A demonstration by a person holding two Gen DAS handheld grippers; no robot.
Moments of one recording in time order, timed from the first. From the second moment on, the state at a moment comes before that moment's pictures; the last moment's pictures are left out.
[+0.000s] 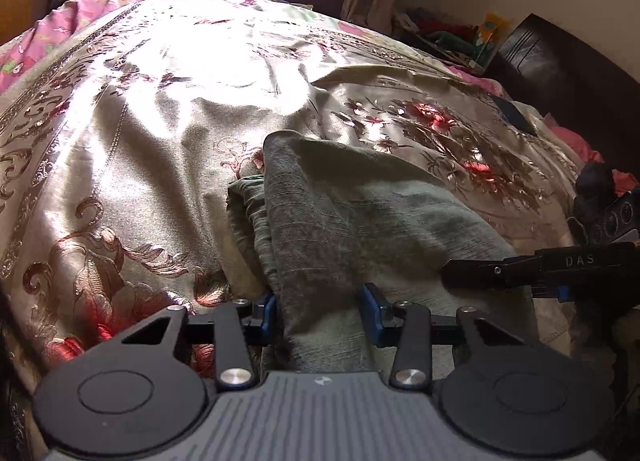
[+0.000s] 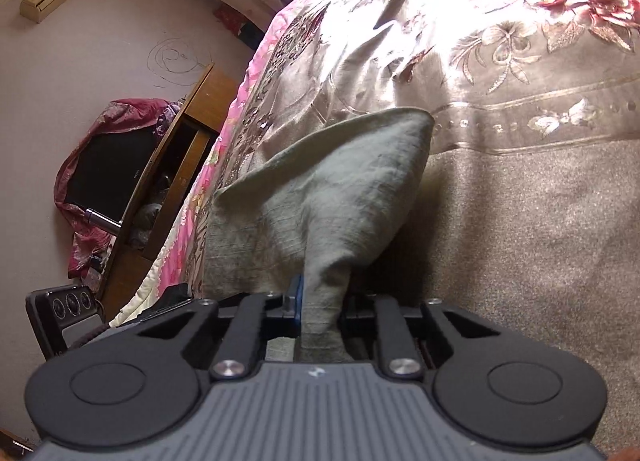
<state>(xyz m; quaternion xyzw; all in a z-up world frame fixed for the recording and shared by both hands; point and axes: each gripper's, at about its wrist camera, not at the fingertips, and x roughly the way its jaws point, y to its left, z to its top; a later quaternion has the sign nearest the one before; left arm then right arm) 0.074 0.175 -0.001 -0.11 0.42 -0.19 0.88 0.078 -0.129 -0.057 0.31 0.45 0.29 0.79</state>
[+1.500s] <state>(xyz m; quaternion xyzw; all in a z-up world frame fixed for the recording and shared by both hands) 0.104 -0.045 -0.002 -0.07 0.44 -0.32 0.84 0.069 -0.322 -0.017 0.26 0.41 0.16 0.86</state>
